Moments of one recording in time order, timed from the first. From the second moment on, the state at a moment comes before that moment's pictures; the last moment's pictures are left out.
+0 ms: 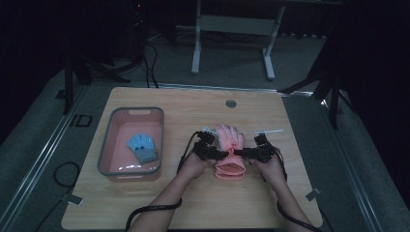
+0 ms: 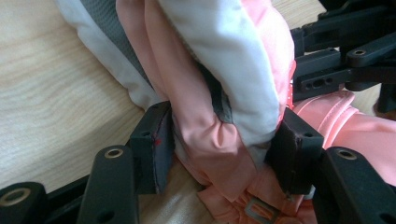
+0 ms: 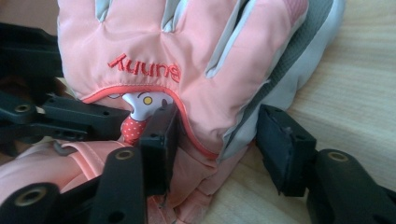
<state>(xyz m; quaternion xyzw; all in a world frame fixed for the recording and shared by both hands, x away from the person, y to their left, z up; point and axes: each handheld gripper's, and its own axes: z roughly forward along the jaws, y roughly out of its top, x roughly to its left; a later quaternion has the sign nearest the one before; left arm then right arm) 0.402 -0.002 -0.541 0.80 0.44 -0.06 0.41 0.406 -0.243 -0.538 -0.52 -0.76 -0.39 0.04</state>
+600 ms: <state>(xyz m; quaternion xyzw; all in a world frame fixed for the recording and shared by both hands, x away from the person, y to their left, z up) 0.399 -0.007 -0.535 0.81 0.42 -0.04 0.40 0.394 -0.232 -0.533 -0.49 -0.78 -0.38 -0.02</state>
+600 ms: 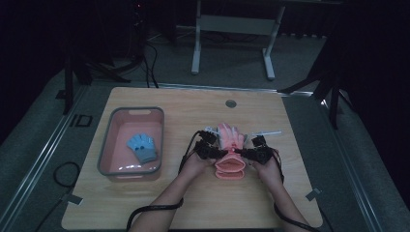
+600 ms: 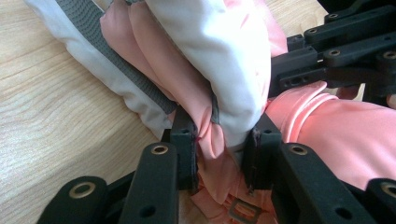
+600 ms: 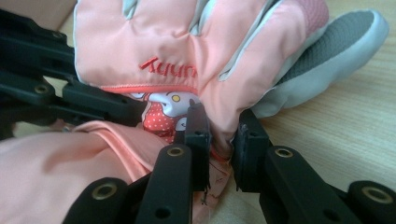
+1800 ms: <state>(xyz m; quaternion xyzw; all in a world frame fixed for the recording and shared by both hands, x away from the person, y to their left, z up) 0.396 0.017 -0.496 0.80 0.43 -0.06 0.42 0.389 -0.220 -0.500 -0.50 -0.76 -0.42 0.00</state>
